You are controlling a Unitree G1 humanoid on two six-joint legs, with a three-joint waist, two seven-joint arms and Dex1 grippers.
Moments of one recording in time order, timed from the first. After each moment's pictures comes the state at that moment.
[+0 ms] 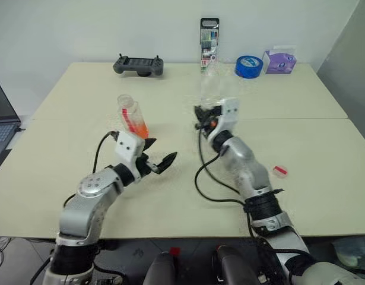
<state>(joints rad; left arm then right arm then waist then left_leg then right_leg) -0.16 0.48 0.11 -0.41 -0.43 0.62 -0.56 -0.68 0.05 0.20 0.24 0.23 0.12 0.15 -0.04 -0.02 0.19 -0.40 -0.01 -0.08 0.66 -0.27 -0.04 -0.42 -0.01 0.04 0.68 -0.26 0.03</state>
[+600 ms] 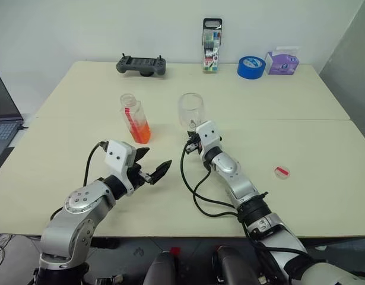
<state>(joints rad) -0.08 0.49 0.15 -0.54 -0.49 0.69 -0.47 -0.65 0.06 0.22 0.51 0.00 -0.05 0.18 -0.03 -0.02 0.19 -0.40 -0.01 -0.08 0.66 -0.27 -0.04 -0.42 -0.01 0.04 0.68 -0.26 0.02</state>
